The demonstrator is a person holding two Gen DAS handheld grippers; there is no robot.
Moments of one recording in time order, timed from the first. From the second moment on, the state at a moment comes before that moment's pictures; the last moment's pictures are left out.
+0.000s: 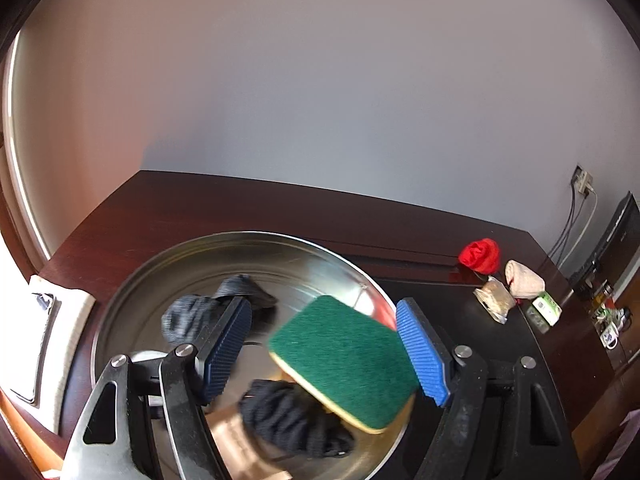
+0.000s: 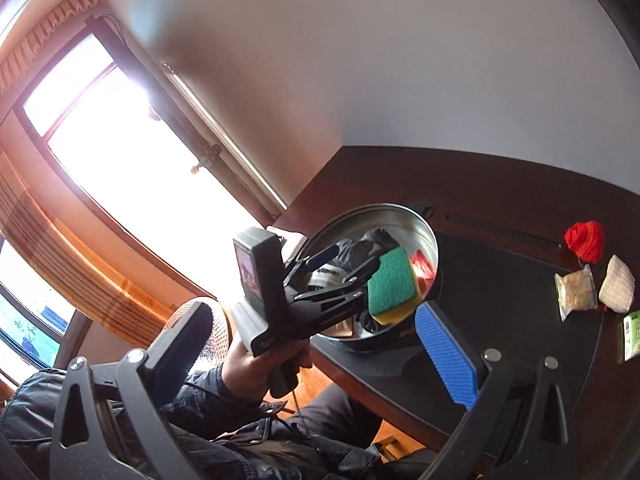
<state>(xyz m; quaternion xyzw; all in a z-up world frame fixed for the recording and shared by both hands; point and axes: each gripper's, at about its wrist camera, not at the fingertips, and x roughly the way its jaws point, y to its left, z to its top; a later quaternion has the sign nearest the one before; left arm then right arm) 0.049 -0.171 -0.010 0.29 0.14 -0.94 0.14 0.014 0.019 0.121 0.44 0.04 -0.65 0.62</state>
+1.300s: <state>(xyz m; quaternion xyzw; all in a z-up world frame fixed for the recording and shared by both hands) -0.154 0.026 -0.072 0.38 -0.01 -0.92 -0.08 -0.236 0.239 -0.066 0.41 0.09 -0.87 0.27</state>
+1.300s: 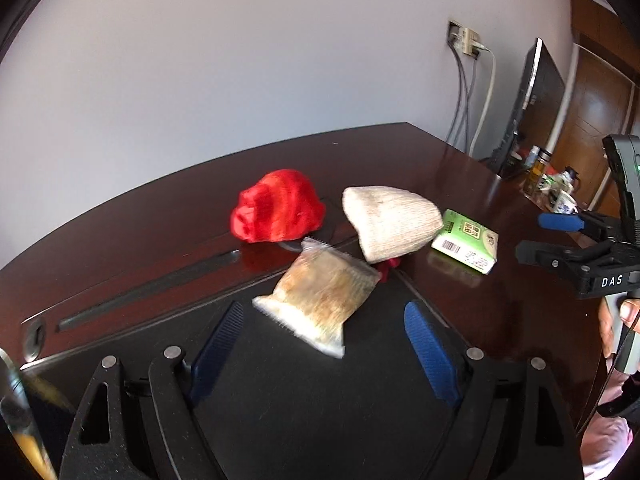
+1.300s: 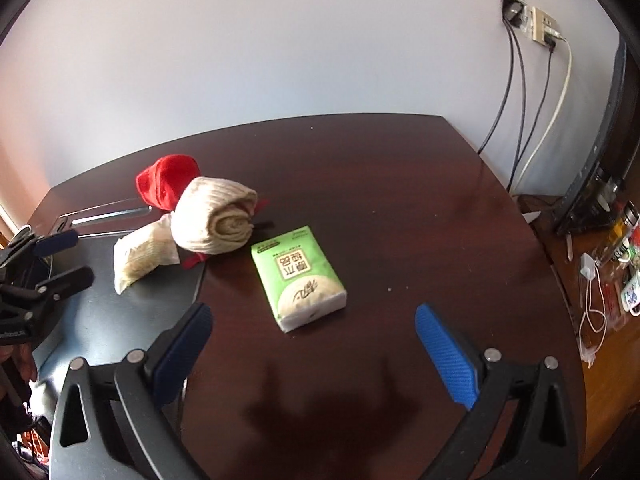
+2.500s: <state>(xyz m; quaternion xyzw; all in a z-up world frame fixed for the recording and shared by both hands) -0.199 0.012 -0.116 0.43 -0.02 -0.89 -0.12 -0.273 0.201 -0.111 0.43 0.14 -0.83 0.32</state>
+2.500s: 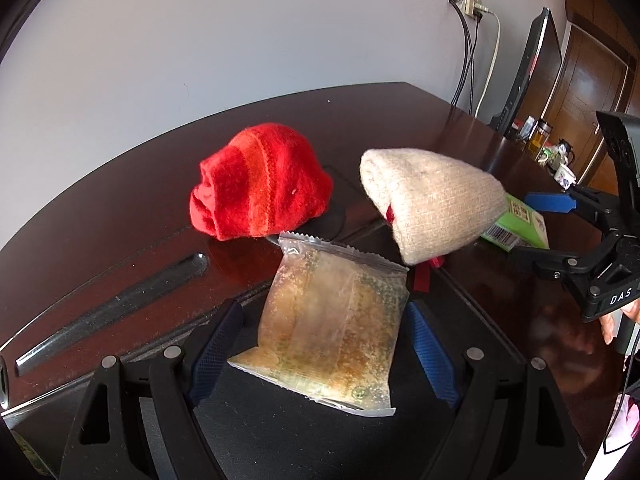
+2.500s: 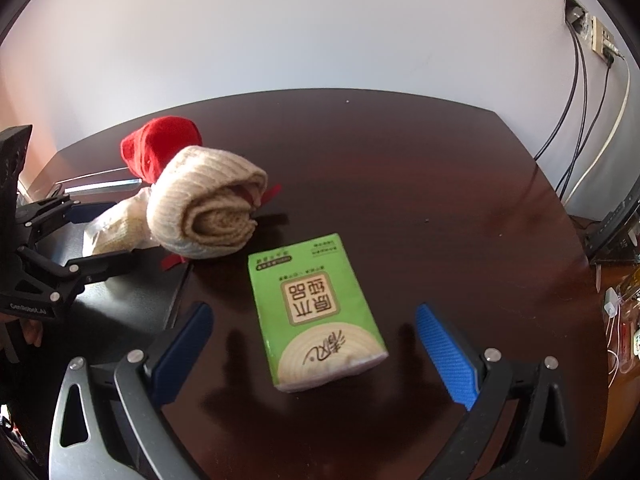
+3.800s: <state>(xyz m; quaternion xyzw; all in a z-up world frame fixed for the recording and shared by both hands) -0.168 0.012 -0.096 0.41 -0.01 -0.91 -0.12 -0.257 0.235 -0.101 0.43 0.08 -0.83 0.33</state>
